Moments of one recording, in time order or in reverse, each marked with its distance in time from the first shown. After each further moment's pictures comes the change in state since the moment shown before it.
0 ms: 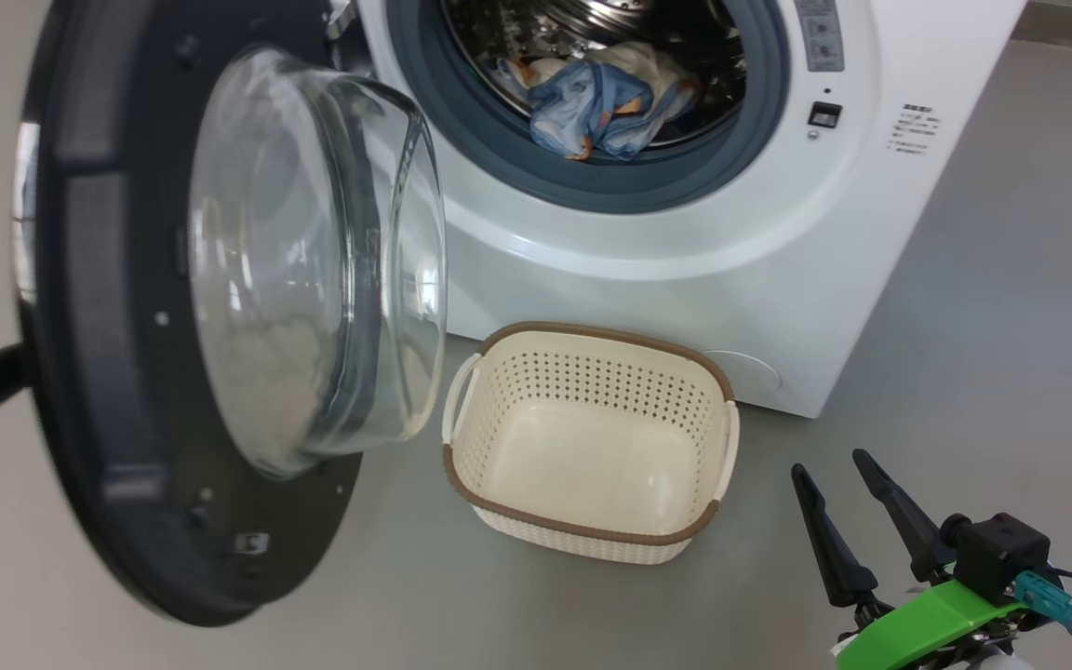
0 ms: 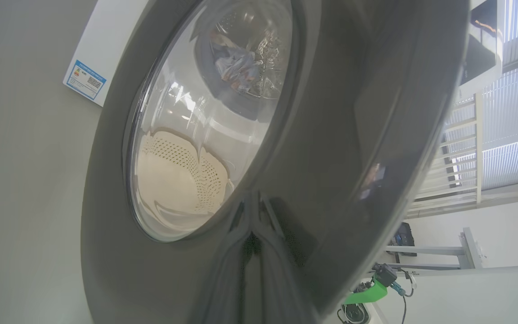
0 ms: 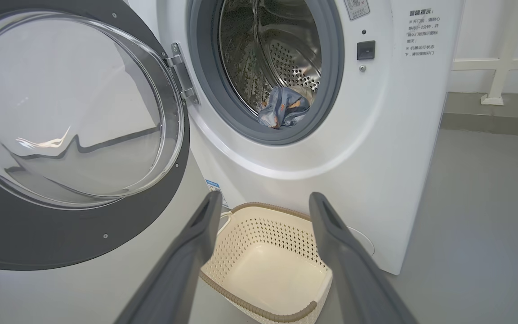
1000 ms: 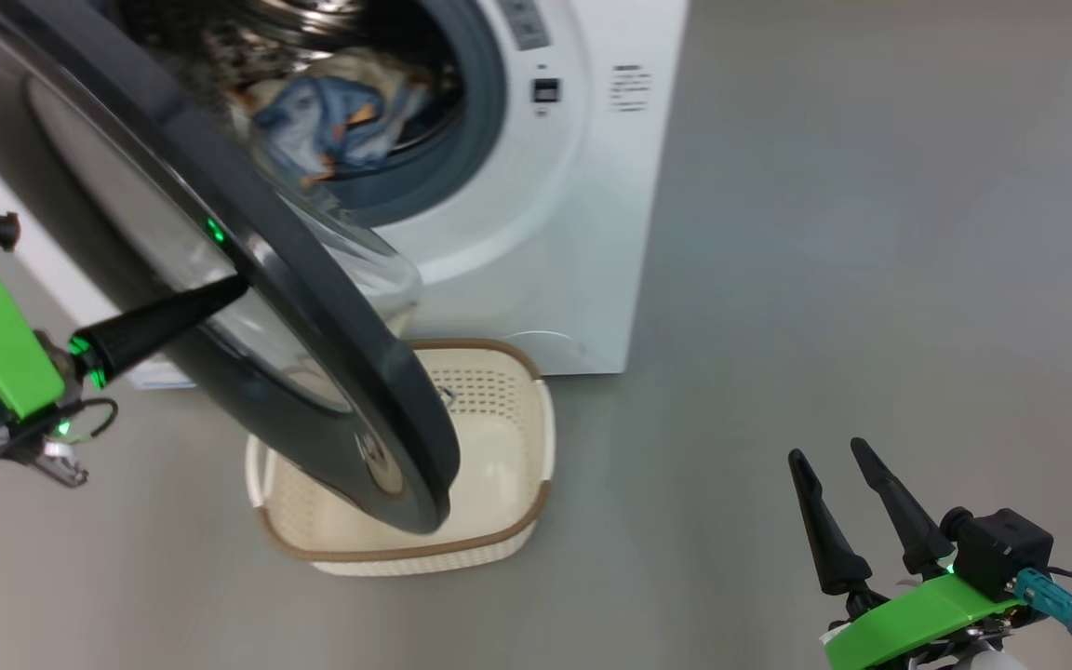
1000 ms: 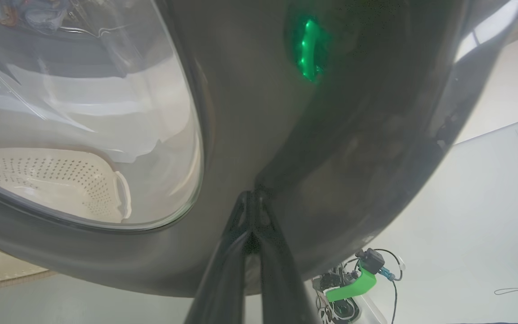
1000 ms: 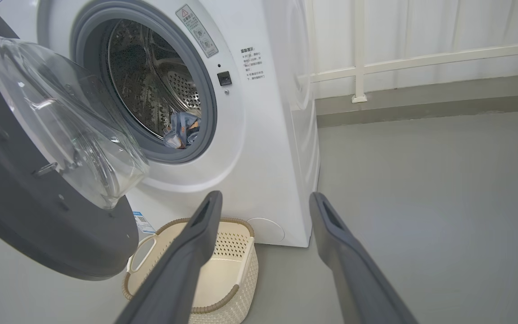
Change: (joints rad) left arm -0.078 -0.172 -0.105 -0.100 0.087 0.000 -0.080; right arm -0.001 0.054 -0.038 -0.023 0.000 0.000 0.000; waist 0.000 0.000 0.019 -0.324
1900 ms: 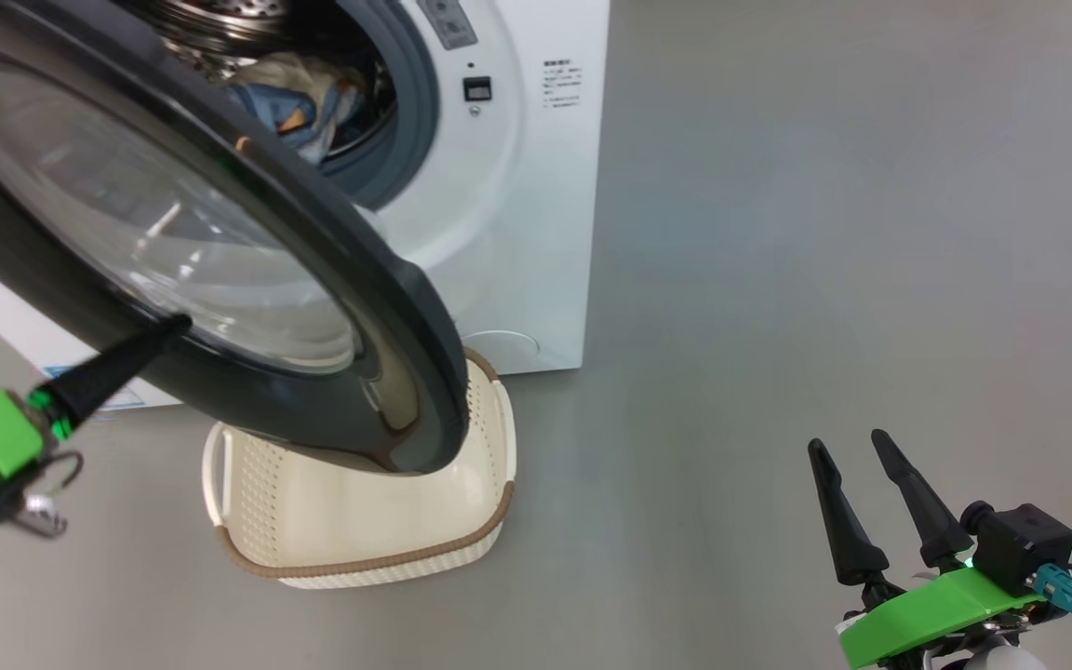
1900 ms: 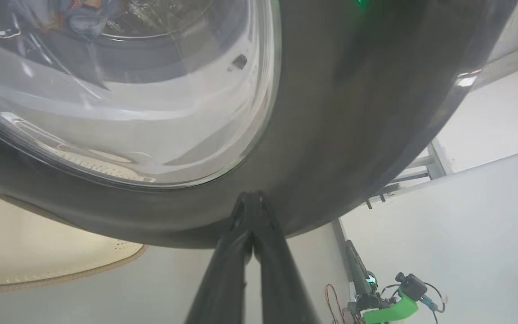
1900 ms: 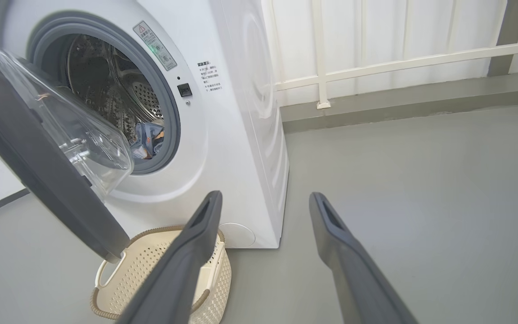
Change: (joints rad) left arm 0.112 0.062 0.008 -0.018 0.020 -0.001 -0.178; right arm -0.002 0.005 -0.038 -0.009 -0.004 0.000 0.000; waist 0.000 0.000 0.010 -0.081
